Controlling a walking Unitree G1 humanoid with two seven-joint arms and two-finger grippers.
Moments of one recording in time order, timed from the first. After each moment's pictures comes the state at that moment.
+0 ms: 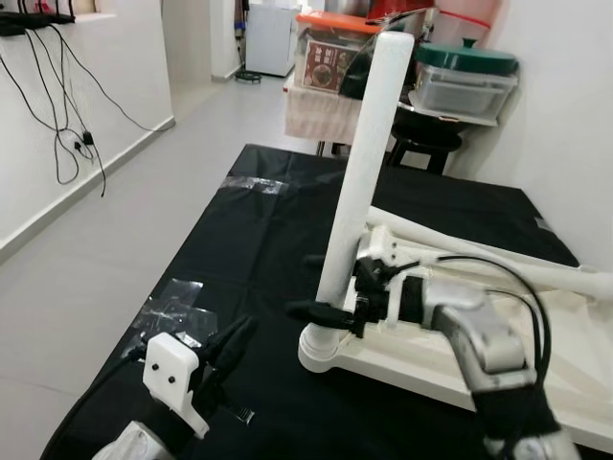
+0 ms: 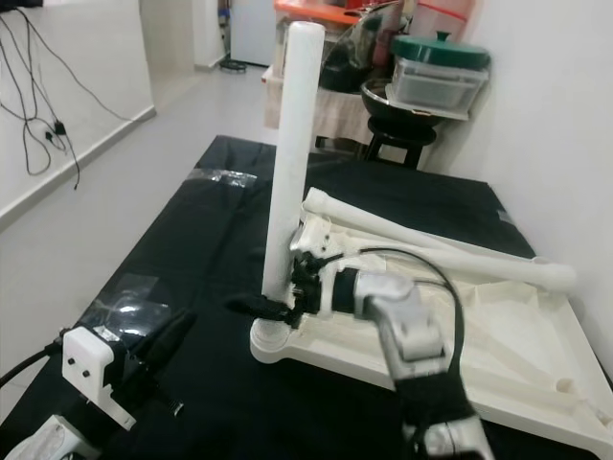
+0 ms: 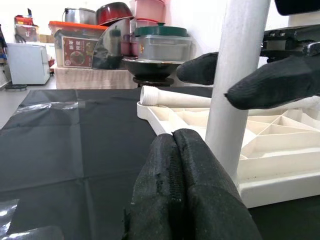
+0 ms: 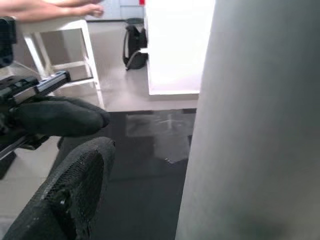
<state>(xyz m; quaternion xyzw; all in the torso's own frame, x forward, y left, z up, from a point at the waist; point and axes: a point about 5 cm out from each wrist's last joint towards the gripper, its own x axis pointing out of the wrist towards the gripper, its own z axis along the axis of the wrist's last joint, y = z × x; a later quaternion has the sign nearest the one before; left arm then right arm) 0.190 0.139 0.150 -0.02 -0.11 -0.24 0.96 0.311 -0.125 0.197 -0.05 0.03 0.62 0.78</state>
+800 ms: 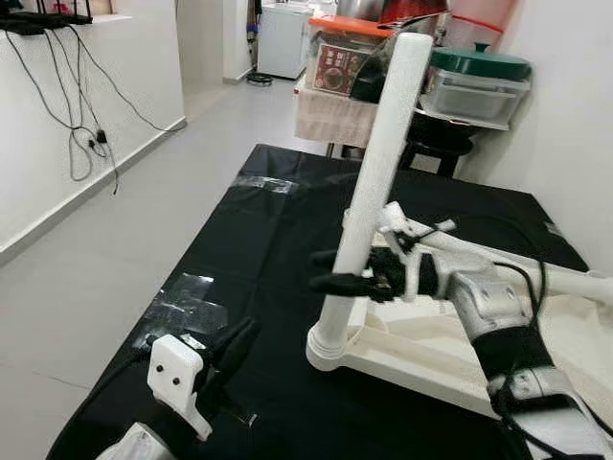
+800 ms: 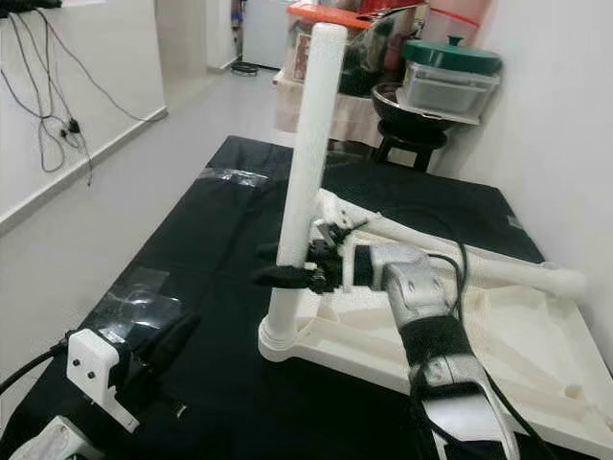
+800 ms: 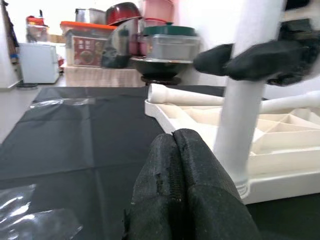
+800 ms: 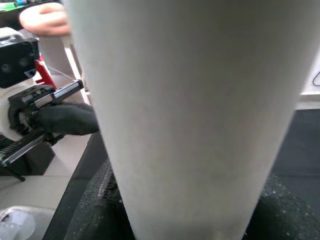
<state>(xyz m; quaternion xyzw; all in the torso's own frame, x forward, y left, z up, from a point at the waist) 0.189 0.137 0.148 -0.02 -0.11 -0.24 0.96 0.329 -0.157 0.197 -0.02 0.04 0.64 0.77</state>
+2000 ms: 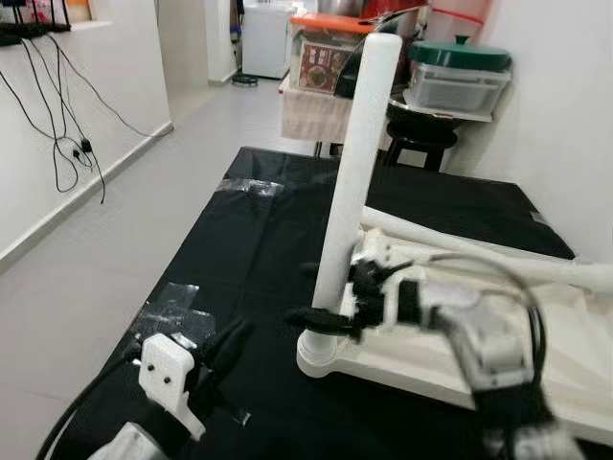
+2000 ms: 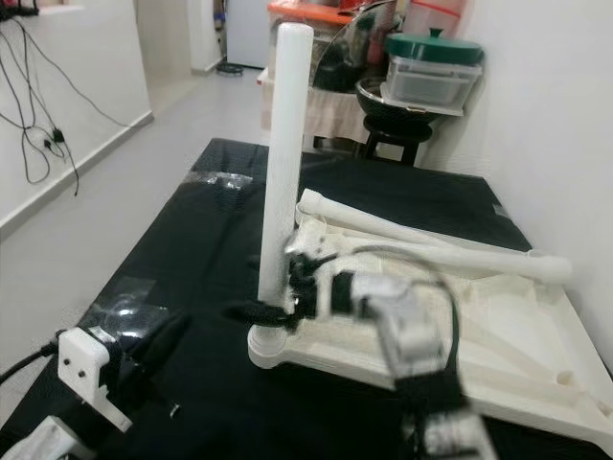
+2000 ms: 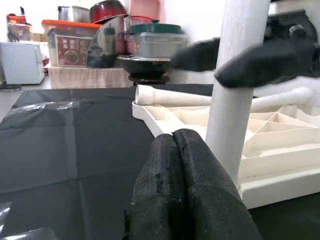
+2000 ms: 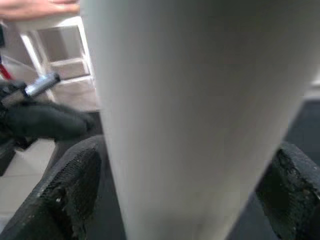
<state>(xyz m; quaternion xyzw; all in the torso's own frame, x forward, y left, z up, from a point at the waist) 0.190 0.143 0.149 -0.02 -0.11 -0.24 0.96 0.330 -0.125 0.210 -0.05 0.05 0.62 0.78</state>
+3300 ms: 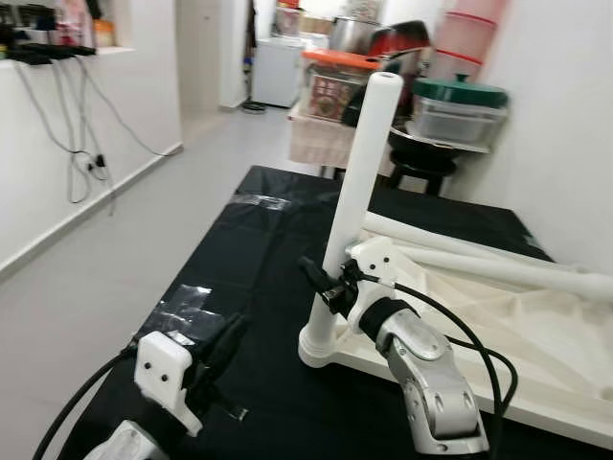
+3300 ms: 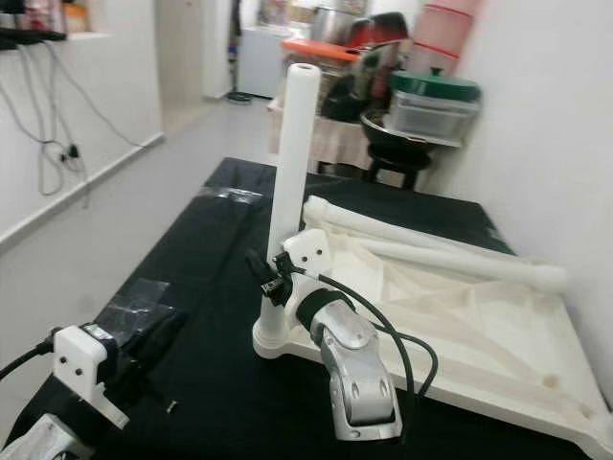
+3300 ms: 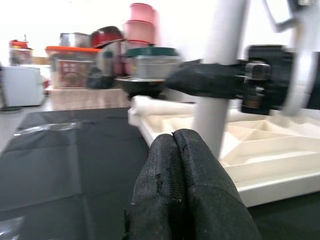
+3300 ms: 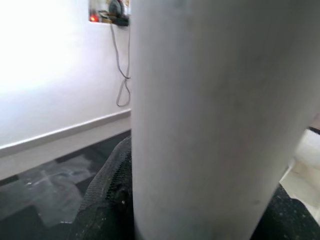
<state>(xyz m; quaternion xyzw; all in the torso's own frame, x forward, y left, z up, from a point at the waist) 0.190 0.145 0.152 -0.01 -0.11 -0.23 0.97 0.297 -0.089 0.166 -0.01 0.02 0.28 0.96</state>
